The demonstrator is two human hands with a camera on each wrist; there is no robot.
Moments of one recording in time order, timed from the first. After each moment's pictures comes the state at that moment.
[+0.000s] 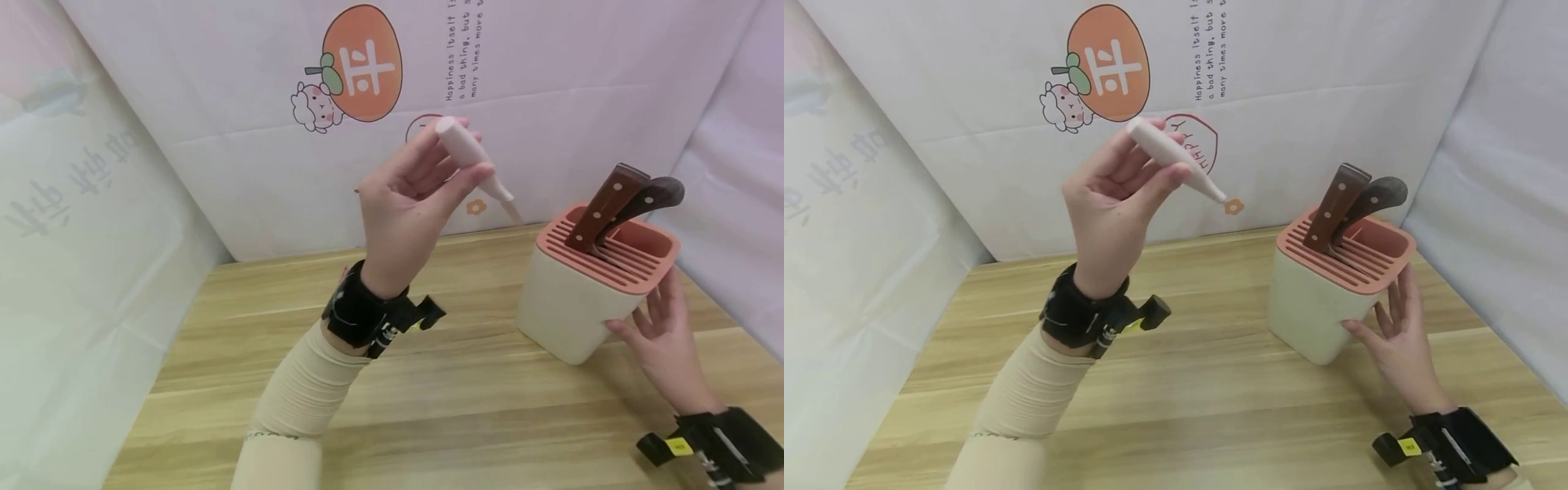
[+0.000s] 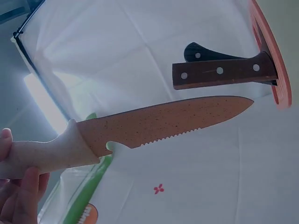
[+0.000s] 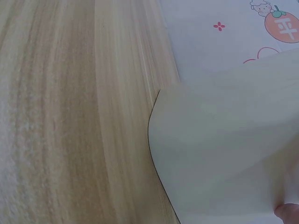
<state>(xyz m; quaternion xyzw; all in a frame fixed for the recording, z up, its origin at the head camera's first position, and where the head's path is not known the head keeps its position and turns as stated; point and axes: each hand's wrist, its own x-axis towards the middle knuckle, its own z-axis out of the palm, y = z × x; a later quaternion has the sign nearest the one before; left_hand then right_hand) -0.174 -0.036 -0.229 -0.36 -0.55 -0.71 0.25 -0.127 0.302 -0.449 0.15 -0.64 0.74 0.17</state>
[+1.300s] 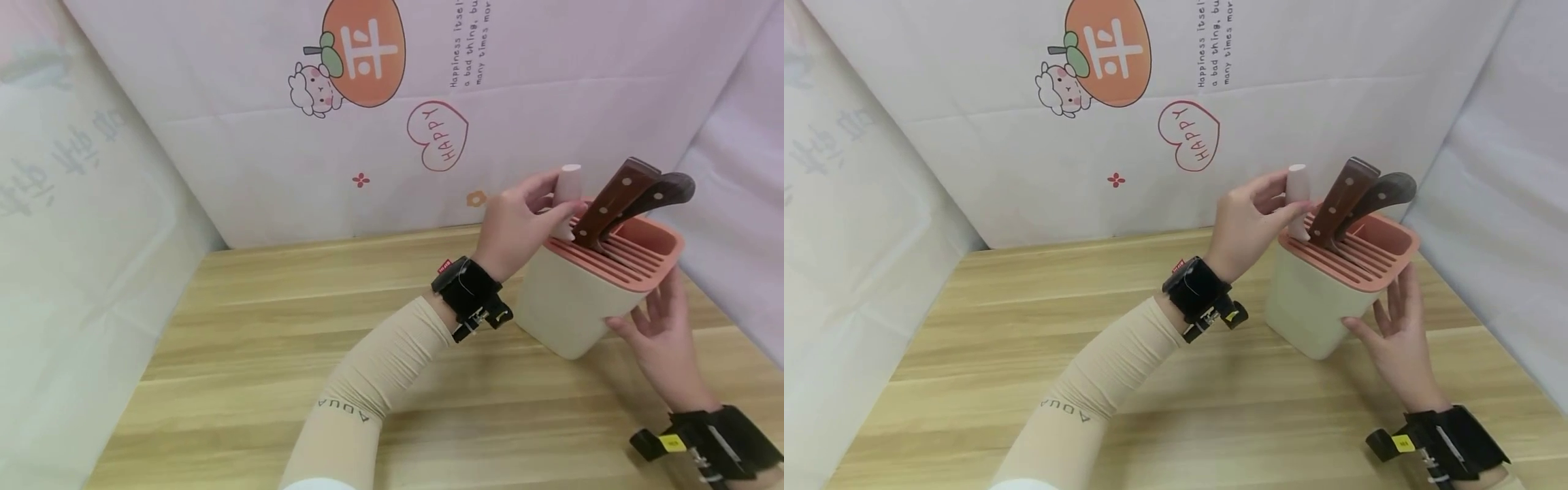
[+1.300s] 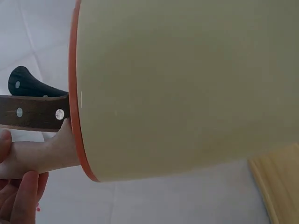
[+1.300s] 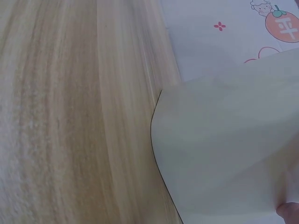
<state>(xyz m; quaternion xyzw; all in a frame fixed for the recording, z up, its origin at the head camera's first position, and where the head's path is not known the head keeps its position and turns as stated) -0.222 0.069 -0.297 -0.26 -0.76 -0.60 0.07 -0.128 0.303 -0.450 0.15 -0.63 0.74 0.18</state>
